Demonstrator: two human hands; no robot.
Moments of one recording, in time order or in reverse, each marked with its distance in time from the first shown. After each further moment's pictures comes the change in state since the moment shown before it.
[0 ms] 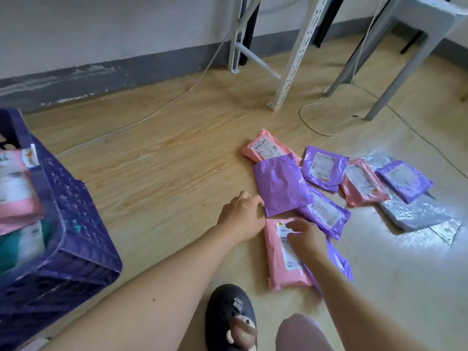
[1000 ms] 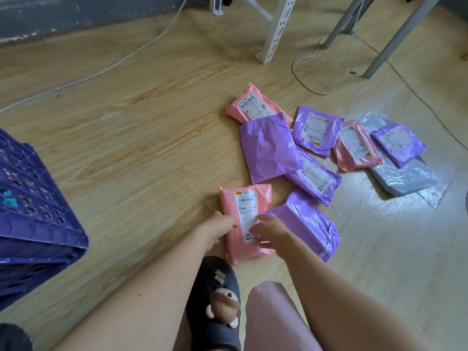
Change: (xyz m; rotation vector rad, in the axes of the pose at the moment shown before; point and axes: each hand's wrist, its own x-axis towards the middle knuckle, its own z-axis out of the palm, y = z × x) left_hand 0.003 -0.047 0.105 -0.841 -0.379 -0.727; right_hand 0.017 0.035 0.069 0.356 -0.471 0.365
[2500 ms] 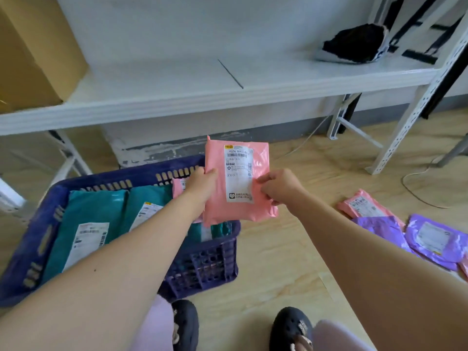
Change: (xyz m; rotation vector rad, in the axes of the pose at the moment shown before) left_hand -0.303 -0.002 -0.266 -0.325 0.877 0.586; right_hand -0.293 -0.230 0.145 -0.352 -0.032 -0.902
